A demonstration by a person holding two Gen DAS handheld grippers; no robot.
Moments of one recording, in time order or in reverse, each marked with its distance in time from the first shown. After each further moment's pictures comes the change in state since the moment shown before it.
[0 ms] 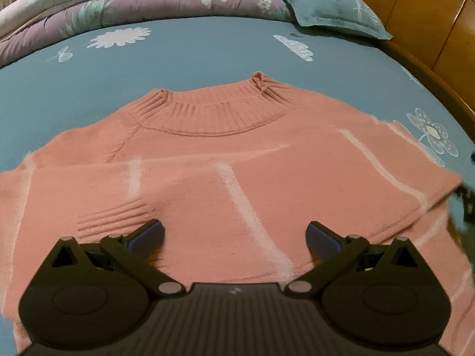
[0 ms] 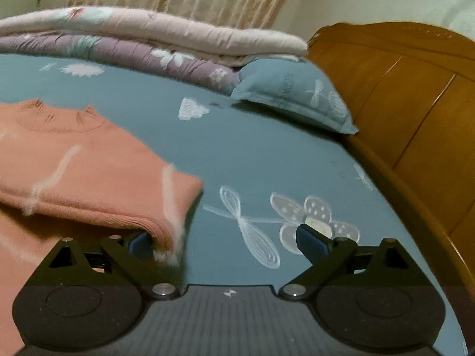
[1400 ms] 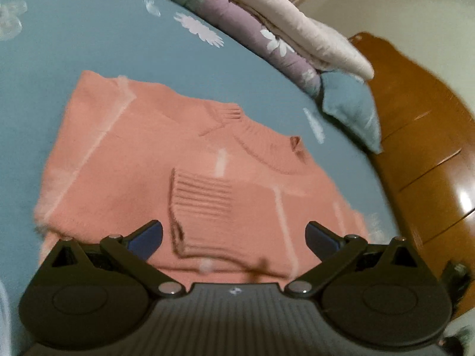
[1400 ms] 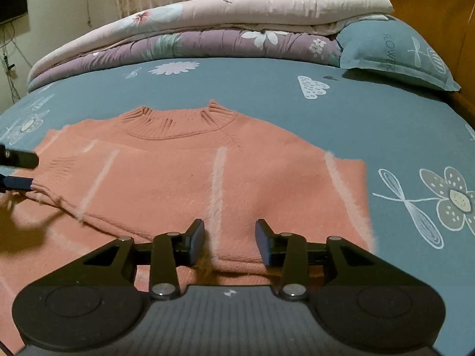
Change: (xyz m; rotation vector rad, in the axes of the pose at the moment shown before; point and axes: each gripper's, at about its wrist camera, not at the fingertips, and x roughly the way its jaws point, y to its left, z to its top) left arm -0.042 0.127 -0.048 -0.529 -0.151 -0.312; right arm 0.007 0.069 0.041 0.154 0.053 0.419
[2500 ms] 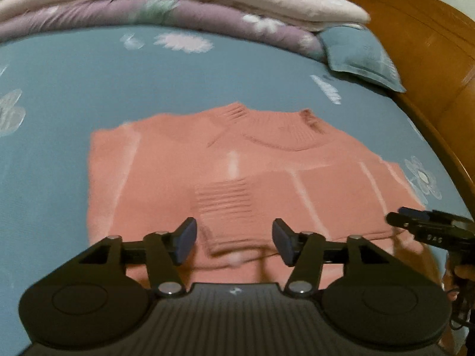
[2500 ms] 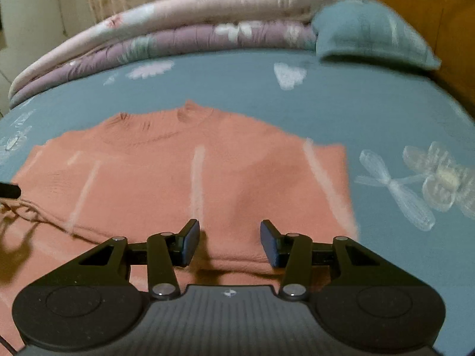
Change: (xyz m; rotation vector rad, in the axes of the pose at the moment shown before) left arm -0.023 -0.060 -0.006 0.361 0.046 0.259; right arm -0.003 -0.003 0.001 0.095 0.027 -0.027
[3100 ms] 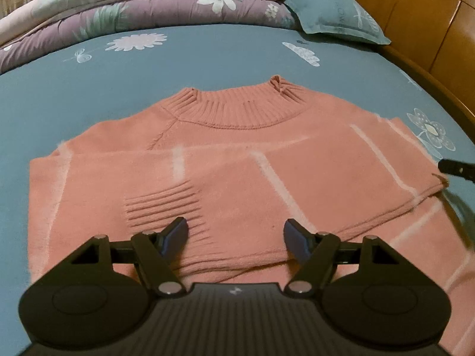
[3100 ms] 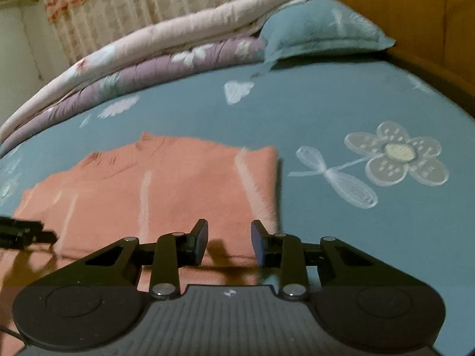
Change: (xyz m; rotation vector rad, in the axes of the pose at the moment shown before) left arm 0.057 -0.050 -0.005 0.172 0.051 0.050; right arm -0.035 -0.062 -0.010 0.162 -0.083 -0.081
